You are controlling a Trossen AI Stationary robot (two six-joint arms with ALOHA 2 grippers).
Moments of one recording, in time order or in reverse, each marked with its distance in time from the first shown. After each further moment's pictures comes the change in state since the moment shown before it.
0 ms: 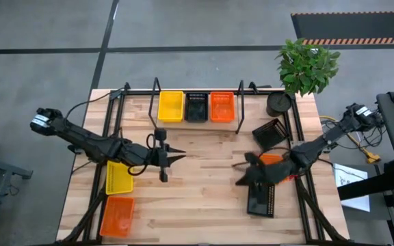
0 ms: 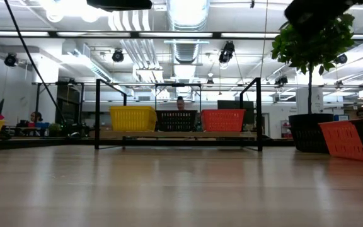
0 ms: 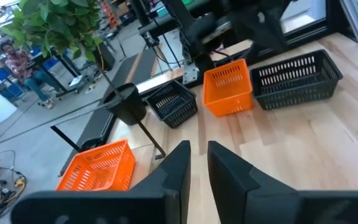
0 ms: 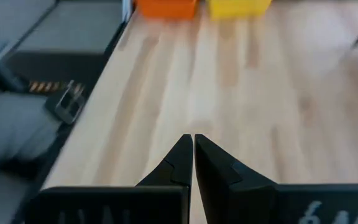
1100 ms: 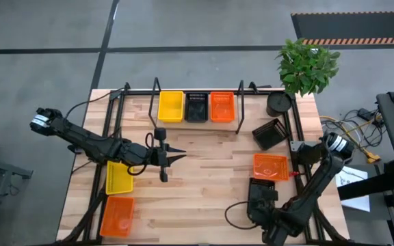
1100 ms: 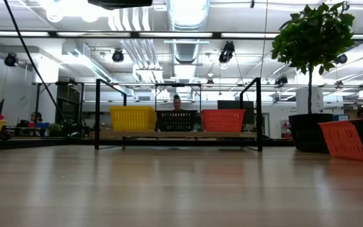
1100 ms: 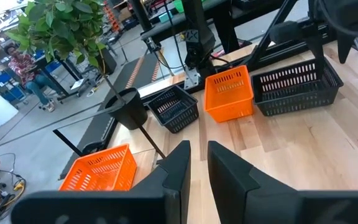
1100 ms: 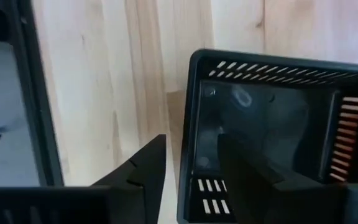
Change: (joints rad) left arm 0.000 -0.004 -0.001 0.022 0.000 0.004; right arm 0.389 0.613 0.540 -0.801 -0.047 0.711
